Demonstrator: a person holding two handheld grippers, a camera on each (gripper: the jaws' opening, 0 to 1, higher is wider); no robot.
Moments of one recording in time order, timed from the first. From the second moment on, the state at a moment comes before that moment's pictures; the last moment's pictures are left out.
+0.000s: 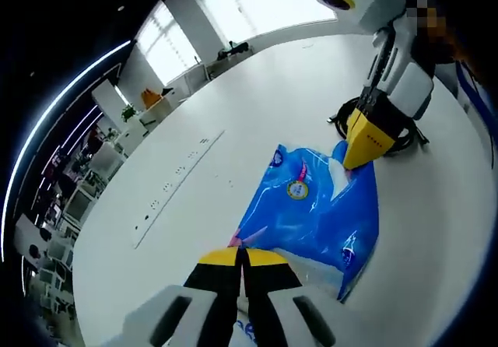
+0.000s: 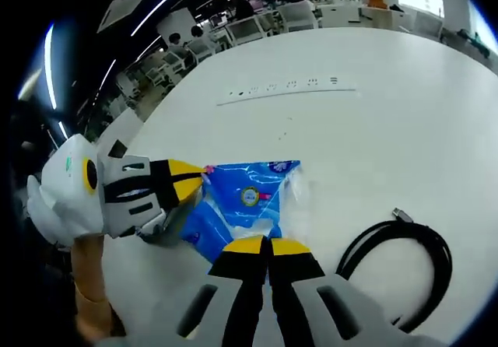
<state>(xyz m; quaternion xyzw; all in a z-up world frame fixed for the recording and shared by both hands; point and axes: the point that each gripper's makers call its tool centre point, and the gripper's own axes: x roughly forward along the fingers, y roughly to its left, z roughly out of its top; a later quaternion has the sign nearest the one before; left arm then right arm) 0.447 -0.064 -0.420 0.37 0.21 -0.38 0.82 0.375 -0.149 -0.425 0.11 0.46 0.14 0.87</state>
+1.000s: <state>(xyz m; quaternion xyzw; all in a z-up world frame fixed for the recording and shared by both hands) 0.440 -0.047 -0.411 0.36 0.20 -0.38 0.83 0.376 -0.151 -0.415 0.10 0.42 0.14 0.89</state>
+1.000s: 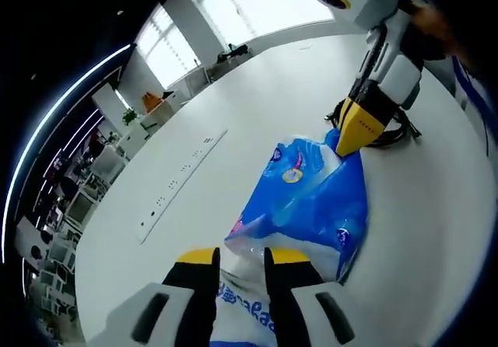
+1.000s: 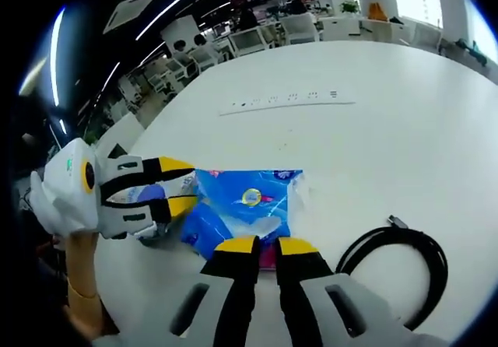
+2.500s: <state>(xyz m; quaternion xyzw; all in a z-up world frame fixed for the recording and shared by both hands) 0.327 -0.007 -0.362 0.05 0.14 -0.41 0.90 0.339 -0.208 -0.434 0.05 0.43 0.12 0.89</state>
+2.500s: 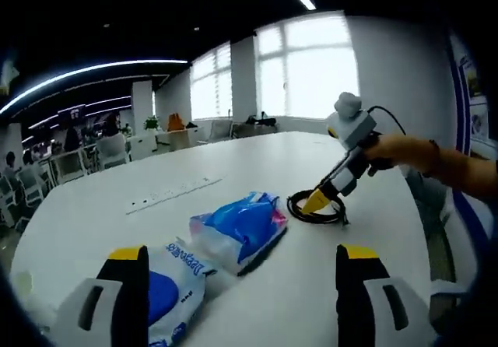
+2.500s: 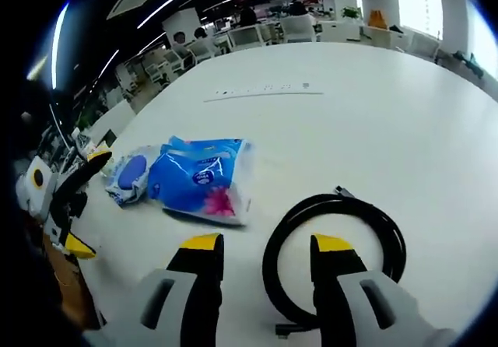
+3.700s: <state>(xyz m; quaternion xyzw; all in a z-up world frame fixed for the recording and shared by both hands) 0.285 0.059 -0.364 0.06 0.14 -0.36 0.92 0.339 -0.210 -0.455 -0.02 0.47 0.12 0.87</state>
